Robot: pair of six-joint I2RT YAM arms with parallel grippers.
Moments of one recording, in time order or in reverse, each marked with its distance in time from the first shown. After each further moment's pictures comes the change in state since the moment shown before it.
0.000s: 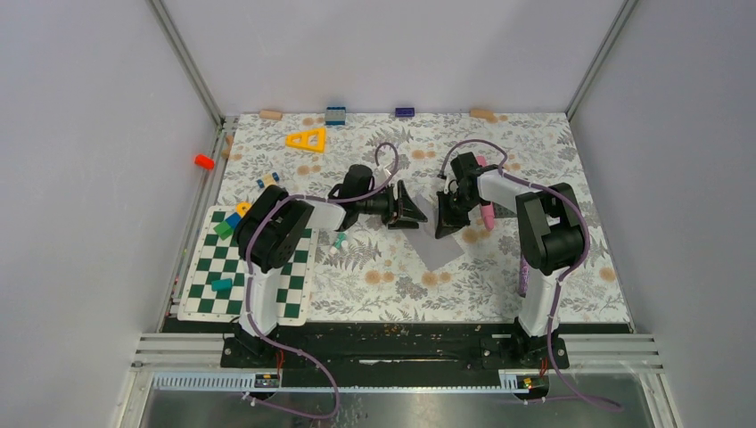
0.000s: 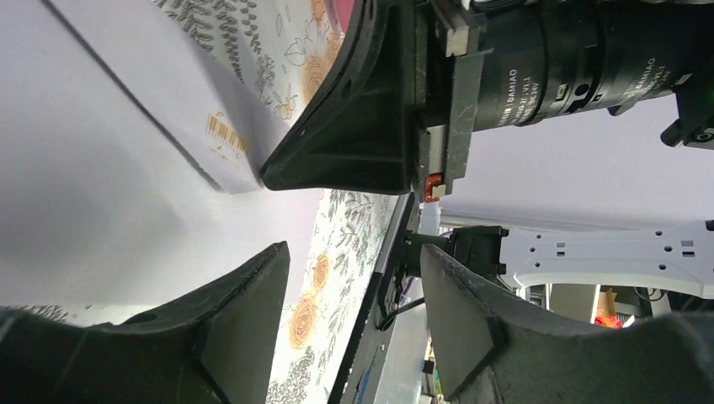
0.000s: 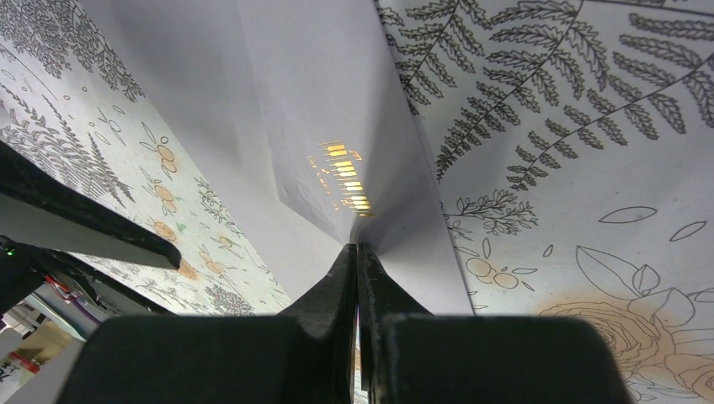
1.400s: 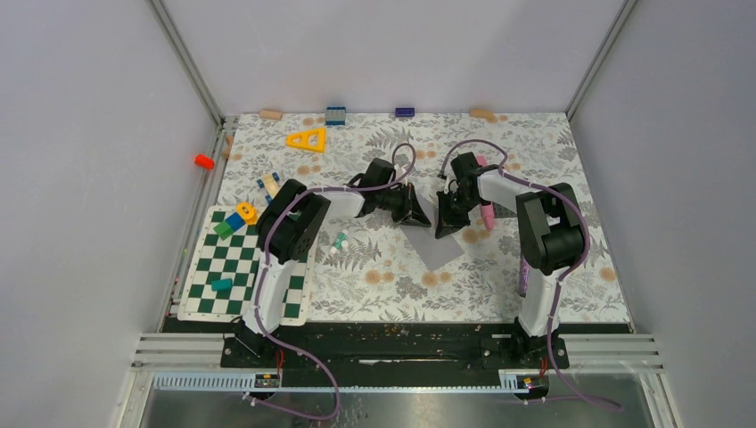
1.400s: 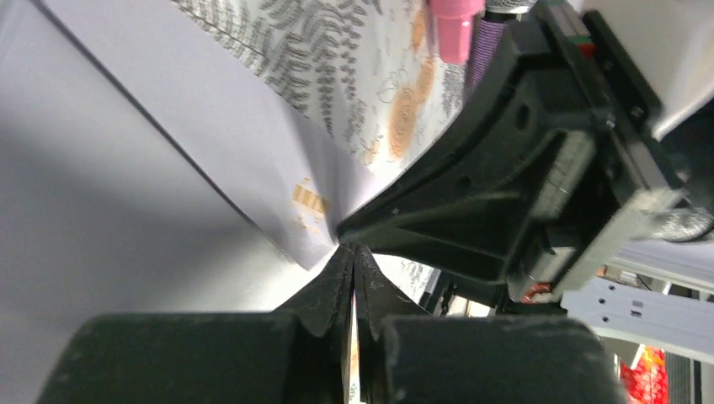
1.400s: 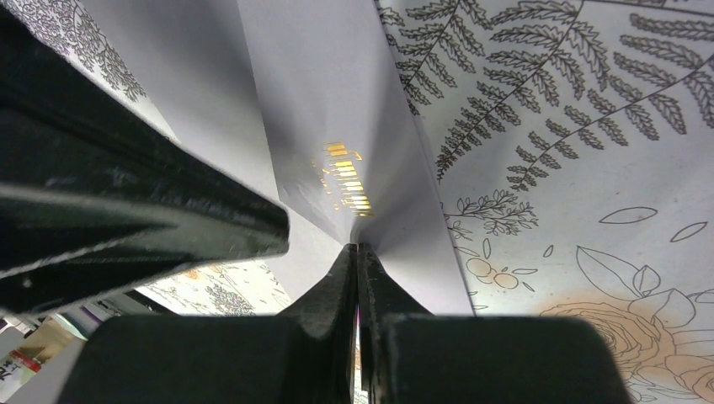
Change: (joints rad) left arm -0.043 0.161 0.285 -0.345 -0.064 0.146; right arm 0.000 0.000 0.000 0.001 -0.007 0.000
